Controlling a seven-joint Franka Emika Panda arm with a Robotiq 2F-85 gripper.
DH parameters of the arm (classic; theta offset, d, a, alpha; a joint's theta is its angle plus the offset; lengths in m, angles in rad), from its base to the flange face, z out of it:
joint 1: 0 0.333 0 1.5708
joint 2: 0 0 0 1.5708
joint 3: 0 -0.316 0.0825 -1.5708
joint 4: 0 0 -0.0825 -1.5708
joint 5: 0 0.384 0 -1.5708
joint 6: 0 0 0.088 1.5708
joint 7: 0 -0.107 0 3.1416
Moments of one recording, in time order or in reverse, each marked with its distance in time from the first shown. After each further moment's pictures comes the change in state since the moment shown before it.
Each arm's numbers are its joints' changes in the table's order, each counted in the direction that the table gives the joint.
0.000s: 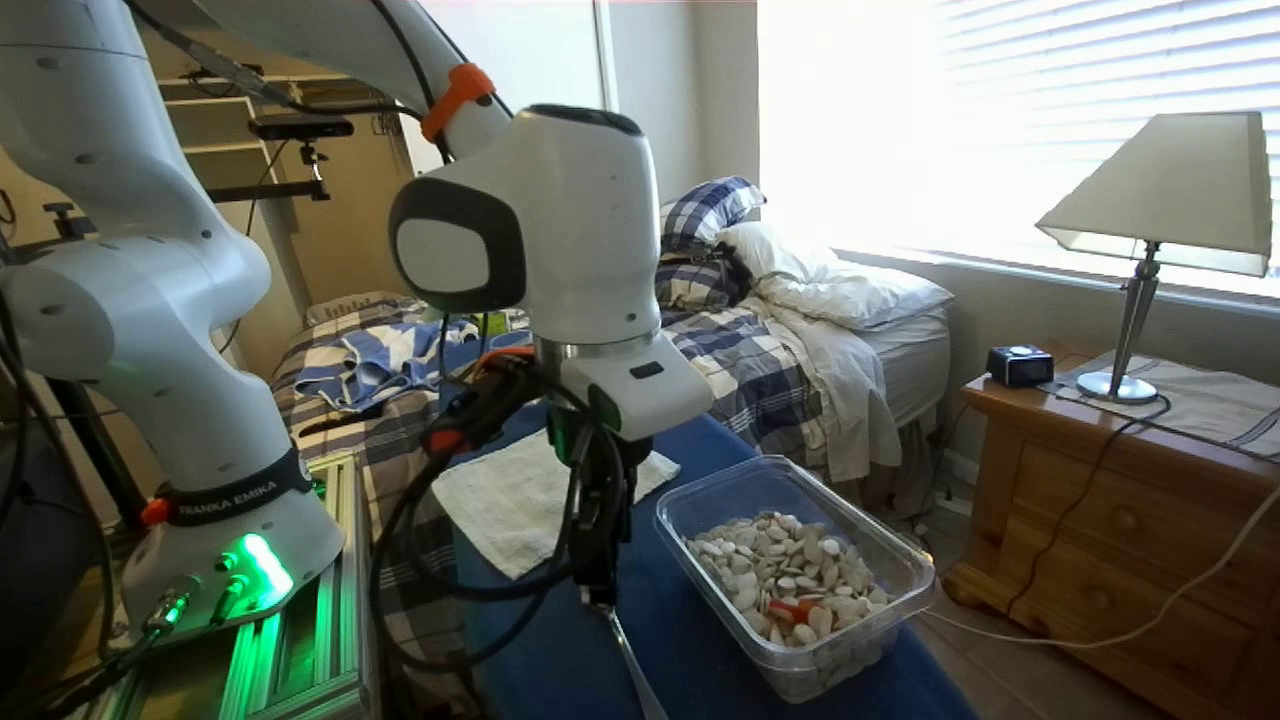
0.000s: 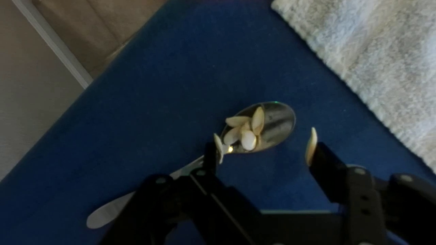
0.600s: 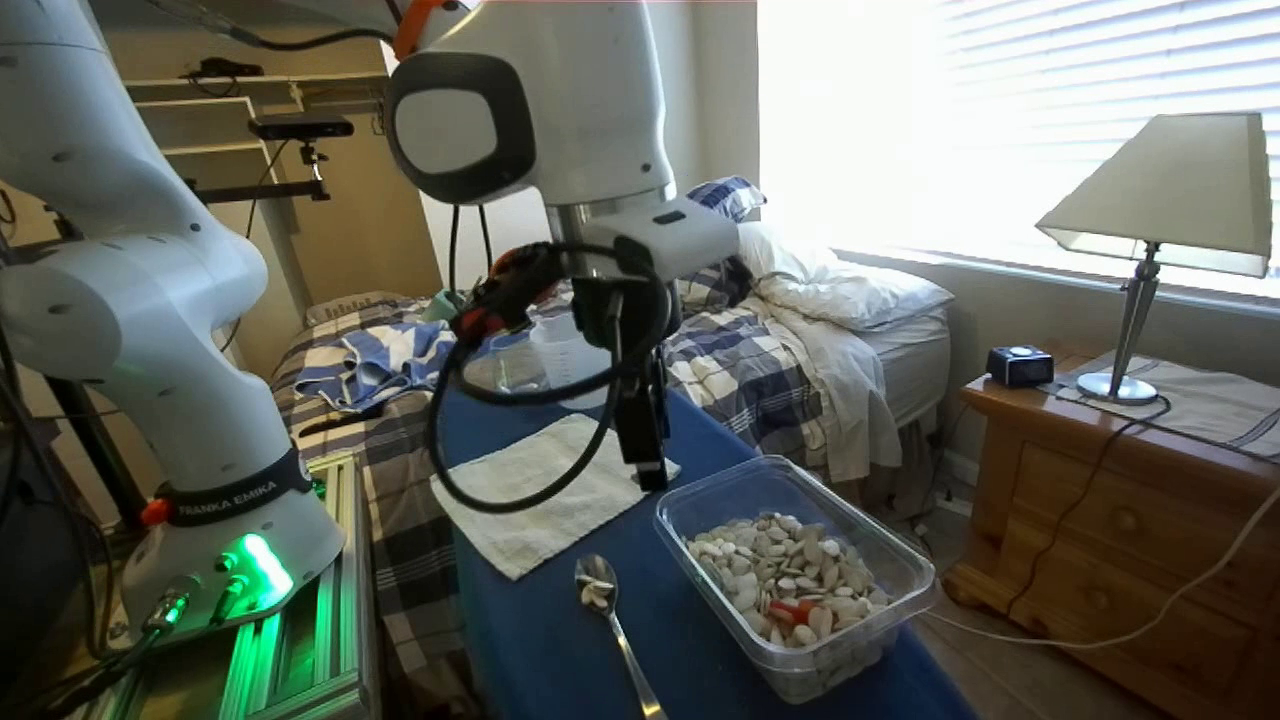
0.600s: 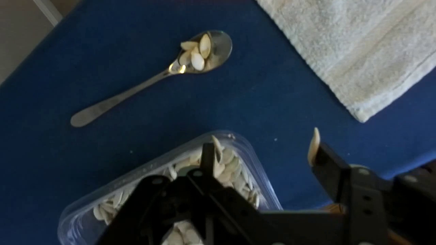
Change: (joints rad) arm 0.039 0.160 -0.029 0.049 0.000 0.076 -0.008
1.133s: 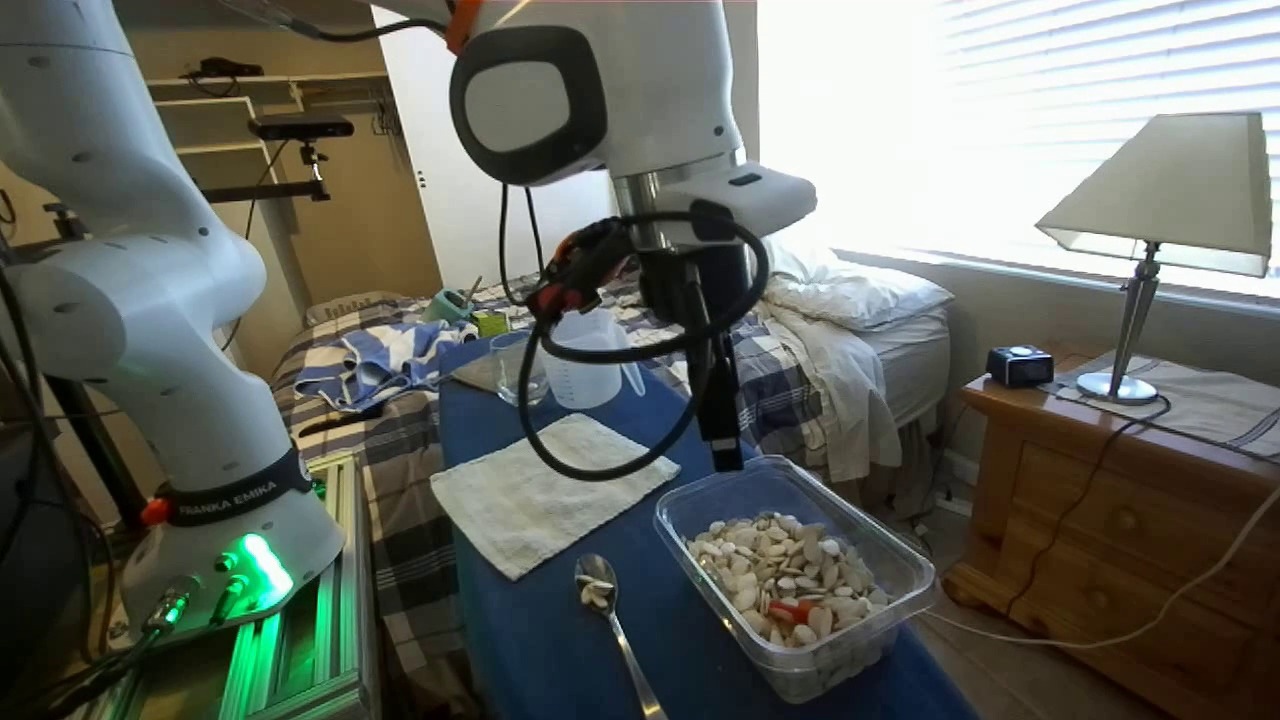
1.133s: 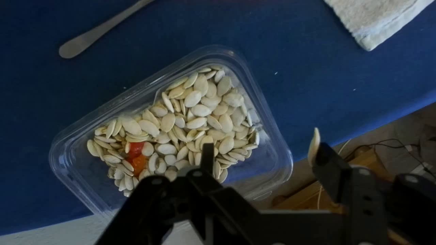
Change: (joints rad) arm 0.023 -0.113 -0.005 0.144 0.047 -0.025 -0.019
